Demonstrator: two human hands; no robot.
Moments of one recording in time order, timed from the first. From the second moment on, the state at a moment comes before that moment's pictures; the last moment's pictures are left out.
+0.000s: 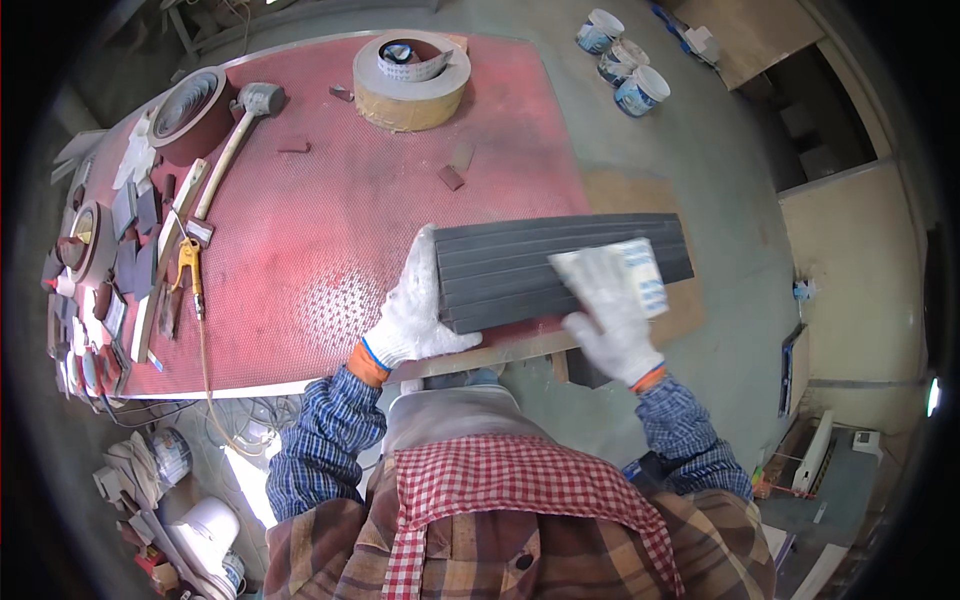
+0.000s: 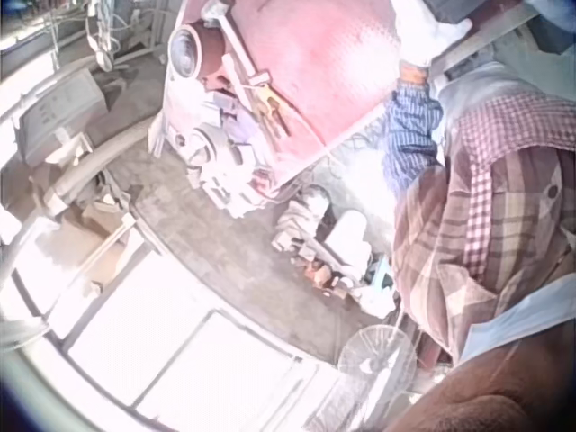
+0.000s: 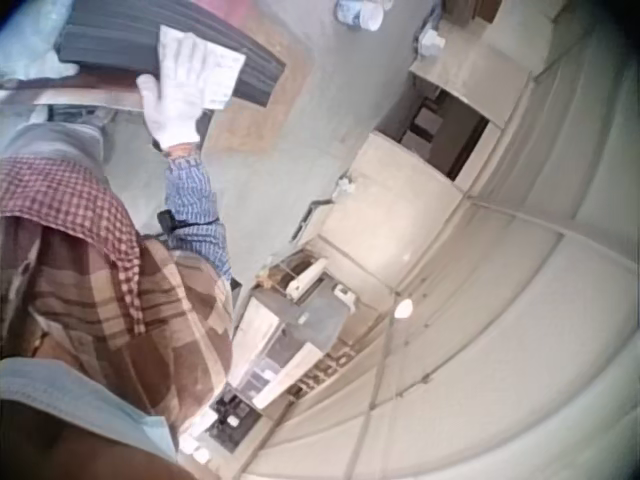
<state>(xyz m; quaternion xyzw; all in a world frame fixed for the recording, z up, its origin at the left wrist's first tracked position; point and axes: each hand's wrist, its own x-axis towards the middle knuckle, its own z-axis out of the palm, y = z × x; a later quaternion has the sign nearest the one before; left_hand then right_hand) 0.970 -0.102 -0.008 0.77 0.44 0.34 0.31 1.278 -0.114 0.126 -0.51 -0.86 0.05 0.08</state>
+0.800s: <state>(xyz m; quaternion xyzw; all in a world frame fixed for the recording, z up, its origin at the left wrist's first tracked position) 0.968 -0.098 -0.014 0.76 0.43 0.37 0.32 1.269 -0.110 0.095 -0.31 -0.95 0.03 0.10</state>
